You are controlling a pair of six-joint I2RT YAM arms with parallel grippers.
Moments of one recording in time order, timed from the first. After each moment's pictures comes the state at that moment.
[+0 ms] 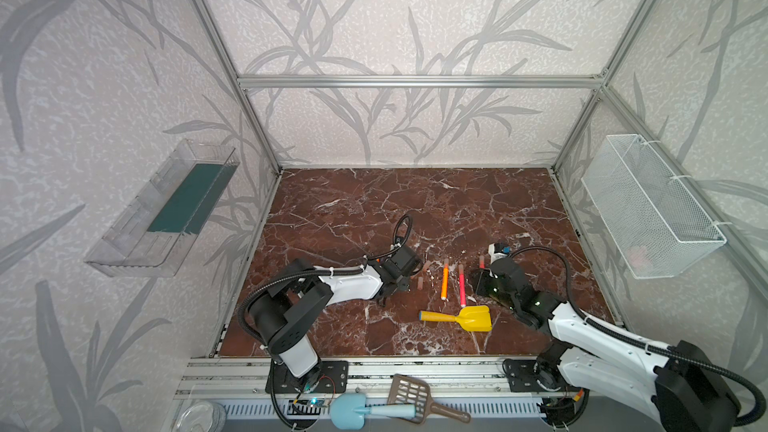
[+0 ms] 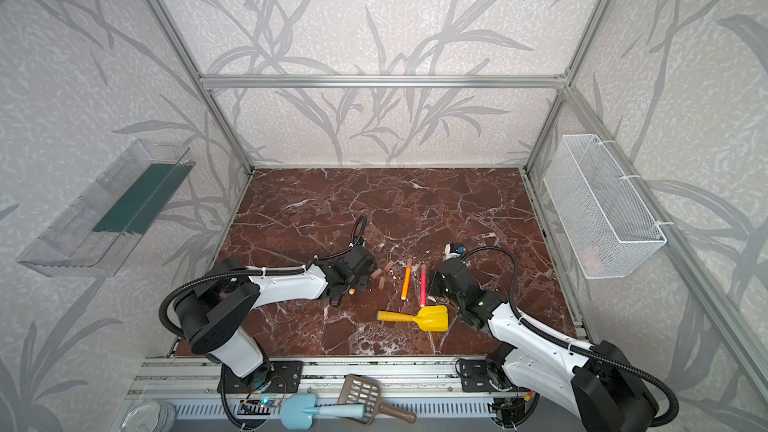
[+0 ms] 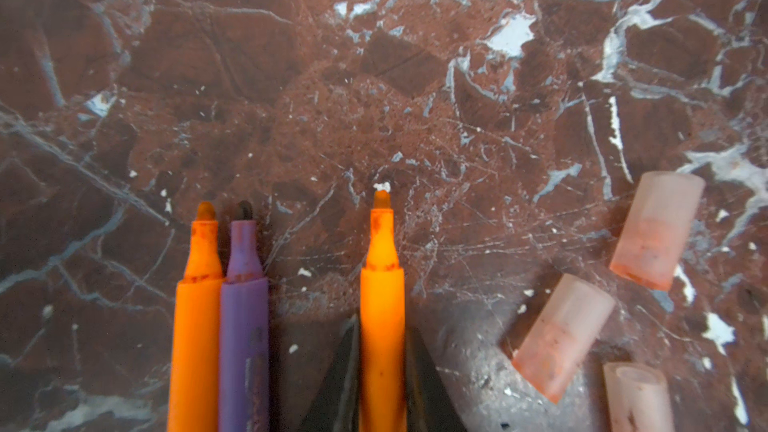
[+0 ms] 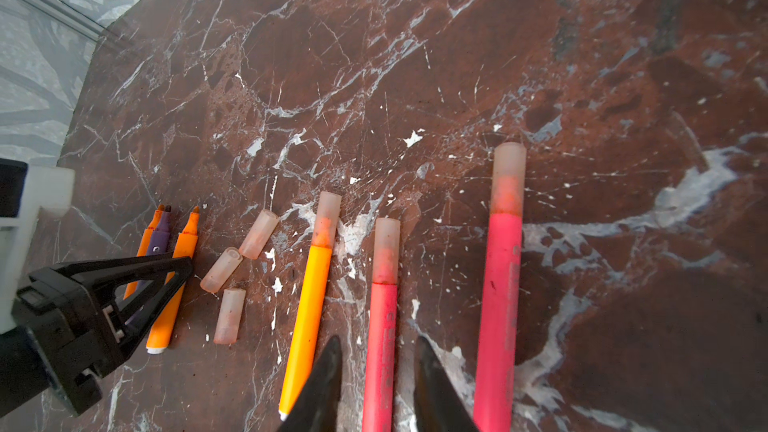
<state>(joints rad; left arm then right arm) -0.82 1.66 0.78 -0.20 -0.36 -0.55 0.65 0.98 0.35 -0.07 0.15 0.77</state>
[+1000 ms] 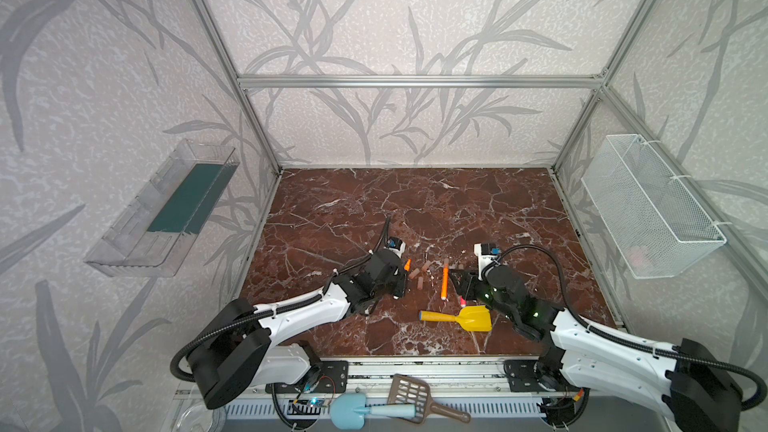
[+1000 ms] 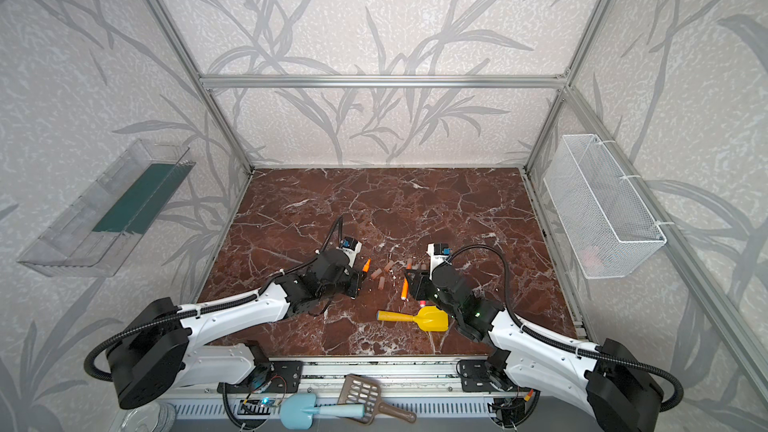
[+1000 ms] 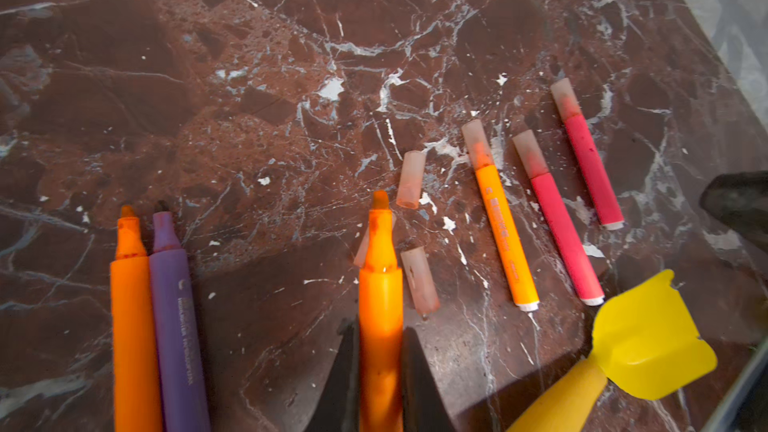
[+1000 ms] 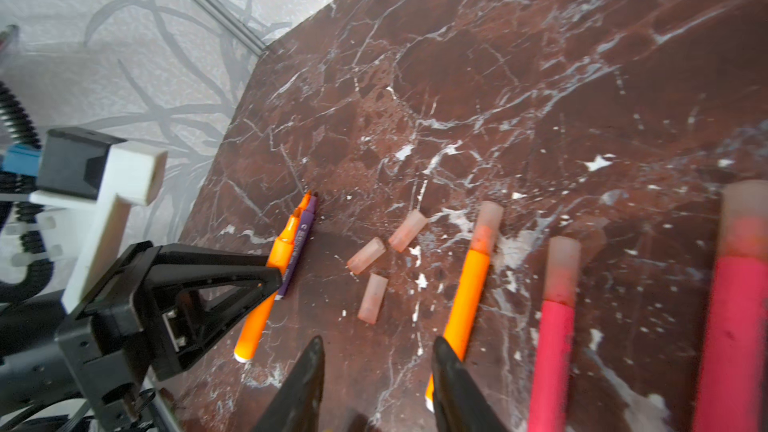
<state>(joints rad) -0.82 1.27 0.59 -0.06 -0.05 -0.47 0.86 0.96 0.34 0.18 0.13 0.81</state>
